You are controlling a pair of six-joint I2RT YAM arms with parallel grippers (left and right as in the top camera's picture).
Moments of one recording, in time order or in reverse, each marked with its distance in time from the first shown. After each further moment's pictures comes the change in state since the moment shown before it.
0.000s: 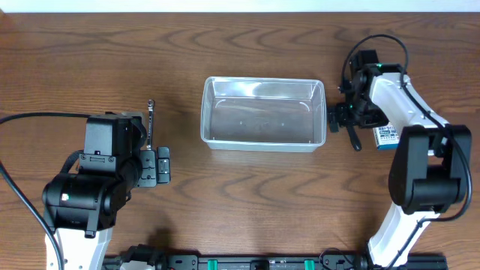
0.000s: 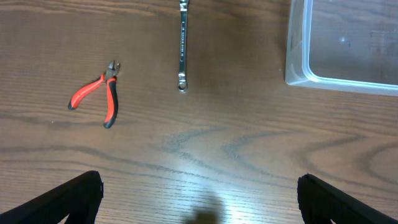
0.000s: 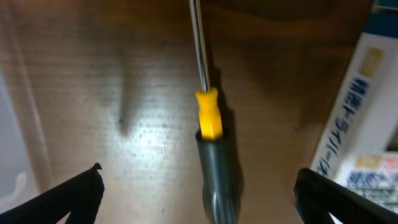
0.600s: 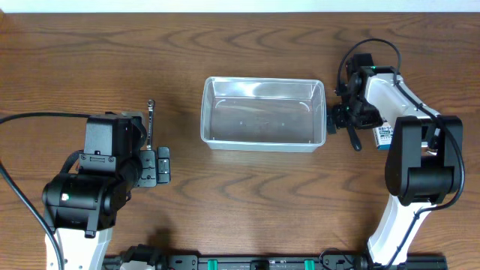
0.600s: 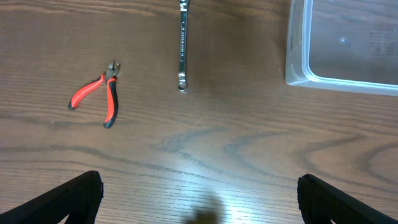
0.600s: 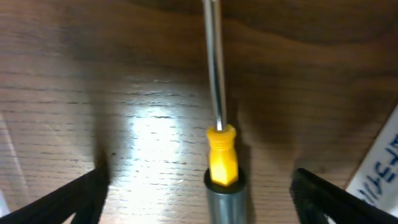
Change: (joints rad) left arm 0.000 0.000 0.000 0.000 0.000 0.000; right arm 0.000 0.066 -0.001 0.045 -0.023 -0.031
